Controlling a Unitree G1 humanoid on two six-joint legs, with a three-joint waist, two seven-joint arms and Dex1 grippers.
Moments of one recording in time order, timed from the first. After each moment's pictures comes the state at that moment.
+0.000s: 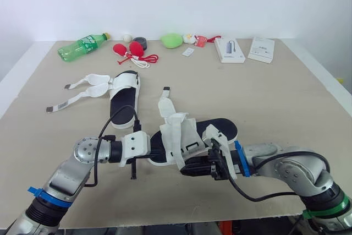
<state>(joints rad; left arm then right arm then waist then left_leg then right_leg) -0.23 0.65 -0.24 -0.27 -0.17 0.15 -1.04 -0.37 -0.78 0.27 -0.46 0.96 1.07 0.68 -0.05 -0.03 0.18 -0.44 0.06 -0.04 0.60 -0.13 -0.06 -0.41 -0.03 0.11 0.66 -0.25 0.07</state>
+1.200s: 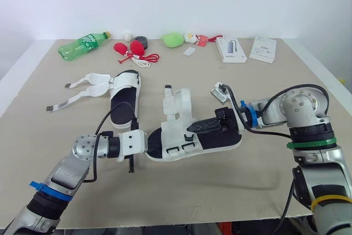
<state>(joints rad) -0.27 0.65 -0.24 -0.16 -0.11 -0.02 -1.03 -0.88 -0.64 0.08 0.14 1.08 1.61 0.72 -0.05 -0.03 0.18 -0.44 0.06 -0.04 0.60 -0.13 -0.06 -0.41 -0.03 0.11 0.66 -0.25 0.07</state>
